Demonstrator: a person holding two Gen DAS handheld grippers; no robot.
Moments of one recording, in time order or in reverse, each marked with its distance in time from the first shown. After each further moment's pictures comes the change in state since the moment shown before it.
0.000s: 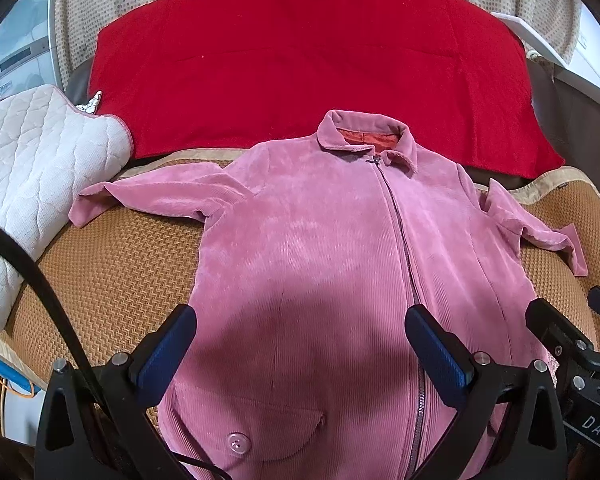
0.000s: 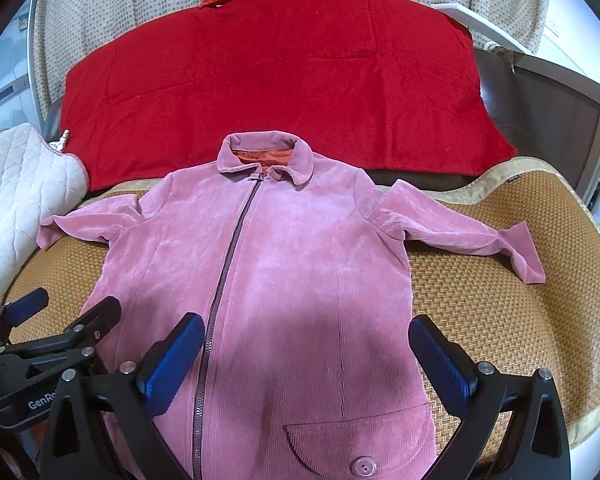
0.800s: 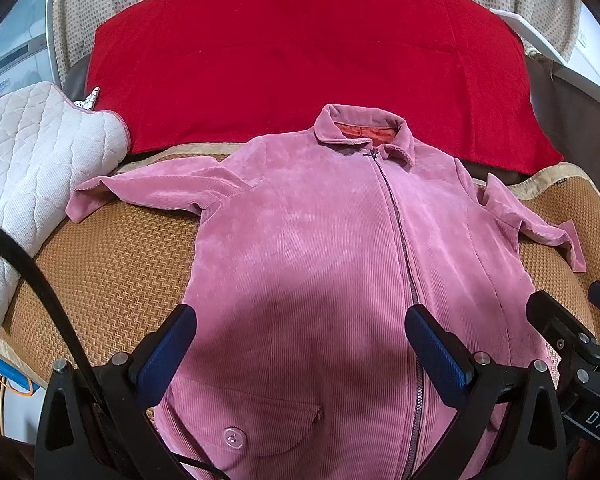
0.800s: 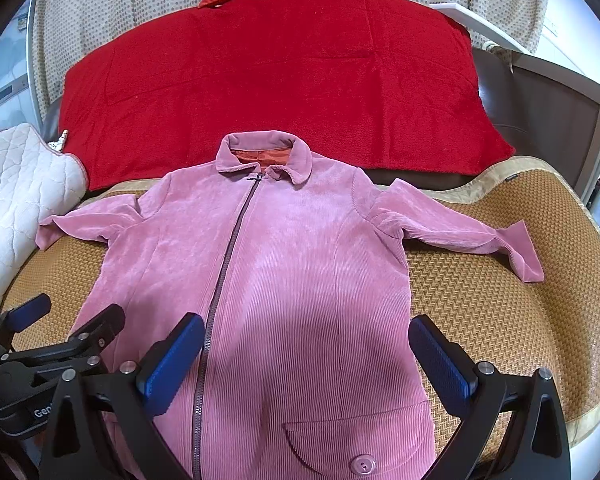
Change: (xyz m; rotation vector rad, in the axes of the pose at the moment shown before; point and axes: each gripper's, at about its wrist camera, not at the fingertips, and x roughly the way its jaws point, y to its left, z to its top) left arm 0.001 -0.003 -0.004 0.000 0.016 -0.007; right arm -0.001 0.000 -0.001 0.000 0.001 -0.004
